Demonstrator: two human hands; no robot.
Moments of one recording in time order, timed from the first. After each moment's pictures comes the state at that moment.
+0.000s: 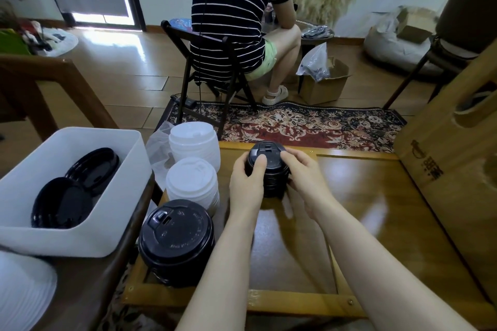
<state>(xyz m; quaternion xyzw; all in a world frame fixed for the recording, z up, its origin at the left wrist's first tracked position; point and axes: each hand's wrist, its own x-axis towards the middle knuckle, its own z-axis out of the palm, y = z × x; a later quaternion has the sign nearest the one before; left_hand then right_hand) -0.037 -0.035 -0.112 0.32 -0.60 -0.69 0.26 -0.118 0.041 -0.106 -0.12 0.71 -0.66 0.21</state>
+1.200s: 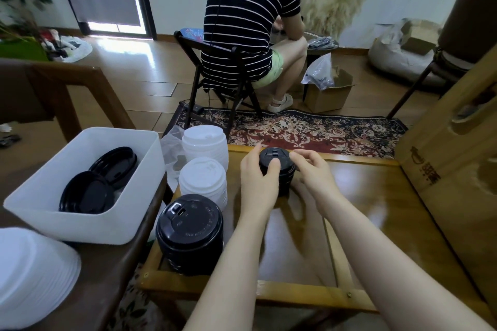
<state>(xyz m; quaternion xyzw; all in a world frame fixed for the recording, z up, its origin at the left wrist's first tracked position) -0.030 -0.026 -0.097 0.30 -0.68 -0.61 0.27 -0.122 0.051 -0.098 -0.13 0.74 -0.64 0.17</state>
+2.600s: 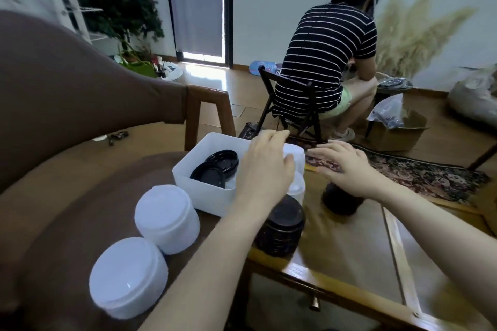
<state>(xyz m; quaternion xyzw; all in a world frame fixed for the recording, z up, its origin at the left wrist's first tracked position) 0.130 -0.078 0.019 0.29 -0.88 -0.23 0.29 -0.074 0.004 -0.014 -0.56 0.82 -0.14 0.00</state>
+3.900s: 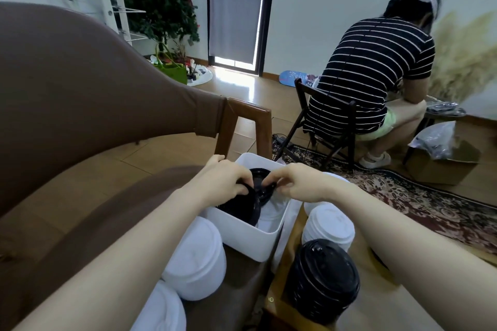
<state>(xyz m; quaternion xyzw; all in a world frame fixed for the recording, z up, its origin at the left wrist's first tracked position) 0.181 -0.246 -0.018 0.29 -0.94 -0.14 0.06 -0.003 -0.152 -0.003 -0.68 0.69 -0.09 0.22</state>
